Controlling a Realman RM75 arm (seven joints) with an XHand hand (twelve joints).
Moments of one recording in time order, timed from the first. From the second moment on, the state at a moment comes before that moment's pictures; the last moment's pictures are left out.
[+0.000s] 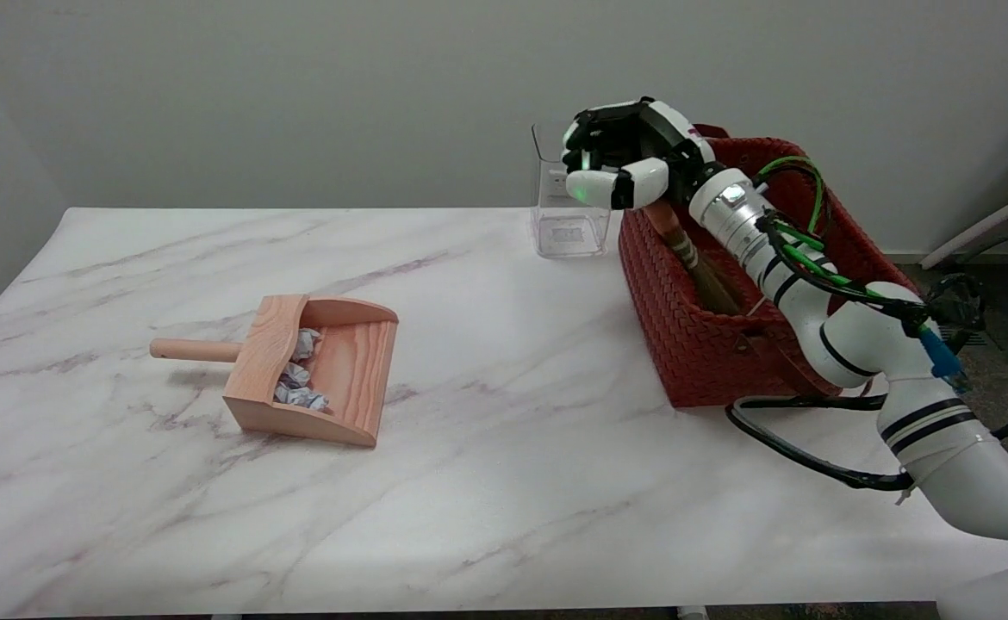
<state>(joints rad) 0.28 -1.06 -1.55 1.41 2.31 -0.19 -0.57</state>
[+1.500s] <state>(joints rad) 0.16 -1.04 -1.14 1.61 2.36 -0.17 -0.61</state>
